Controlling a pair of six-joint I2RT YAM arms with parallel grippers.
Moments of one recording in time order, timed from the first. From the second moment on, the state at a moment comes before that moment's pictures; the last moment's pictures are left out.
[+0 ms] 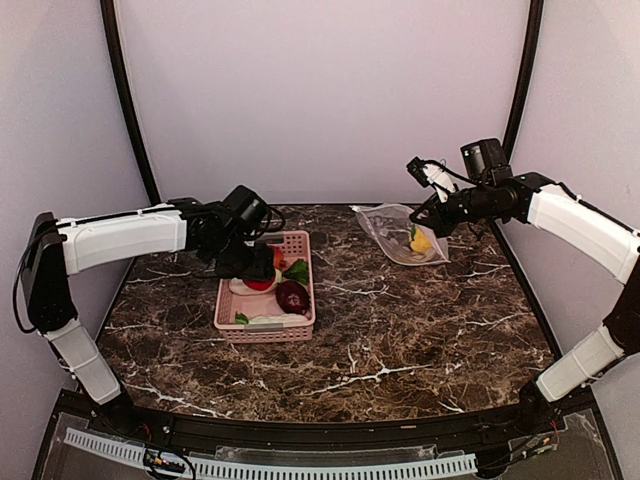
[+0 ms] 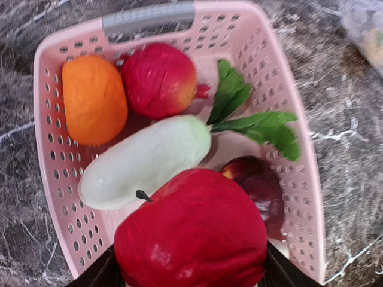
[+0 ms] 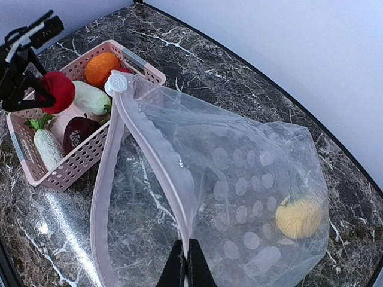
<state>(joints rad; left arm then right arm) -0.73 1.69 1.33 -0.75 -0.20 -0.59 0.42 1.44 1.31 -0.57 -0.36 -0.31</state>
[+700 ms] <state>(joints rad) -0.97 1.65 1.36 0.17 0.10 -0.41 0.45 1.56 1.52 -0.69 -0.42 -0.29</state>
